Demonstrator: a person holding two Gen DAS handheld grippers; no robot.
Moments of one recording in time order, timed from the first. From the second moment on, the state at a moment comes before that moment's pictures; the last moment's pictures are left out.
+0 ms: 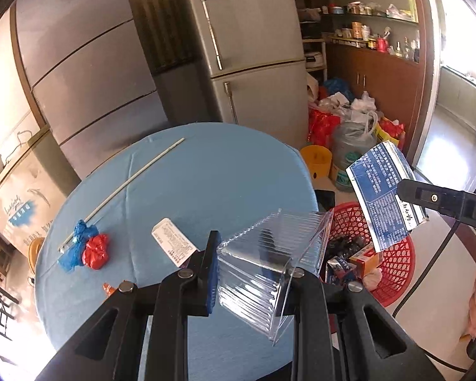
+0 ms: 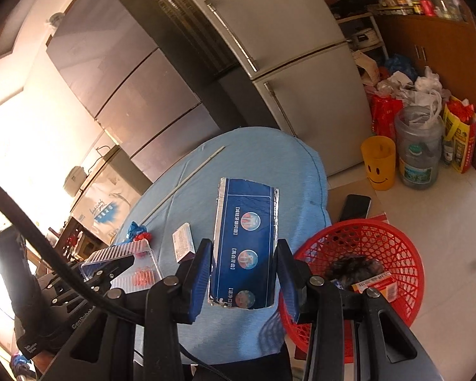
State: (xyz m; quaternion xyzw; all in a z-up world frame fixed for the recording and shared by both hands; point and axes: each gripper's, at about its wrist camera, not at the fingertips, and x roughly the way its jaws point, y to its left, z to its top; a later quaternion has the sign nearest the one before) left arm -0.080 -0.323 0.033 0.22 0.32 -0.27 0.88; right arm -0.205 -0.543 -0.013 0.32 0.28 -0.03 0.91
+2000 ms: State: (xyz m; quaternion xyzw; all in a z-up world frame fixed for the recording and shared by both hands) left arm -0.082 -0.329 -0.026 0.19 0.41 -0.36 0.82; right arm -0.248 -0.607 -0.054 0.36 0.29 -0.16 0.87
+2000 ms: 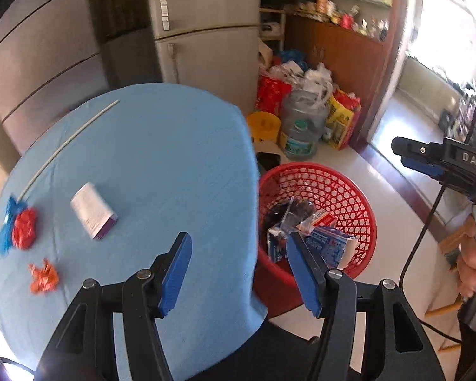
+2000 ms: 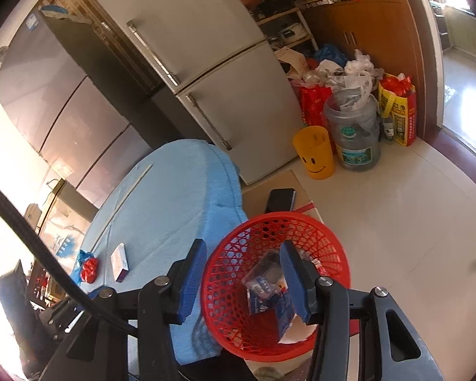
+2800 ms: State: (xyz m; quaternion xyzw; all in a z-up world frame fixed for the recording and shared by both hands) left arm -0.017 -0.079 -0.004 0.05 0.38 -0.09 0.92; right arm -0.199 -0.519 -0.015 0.27 0.31 -0.08 0.91
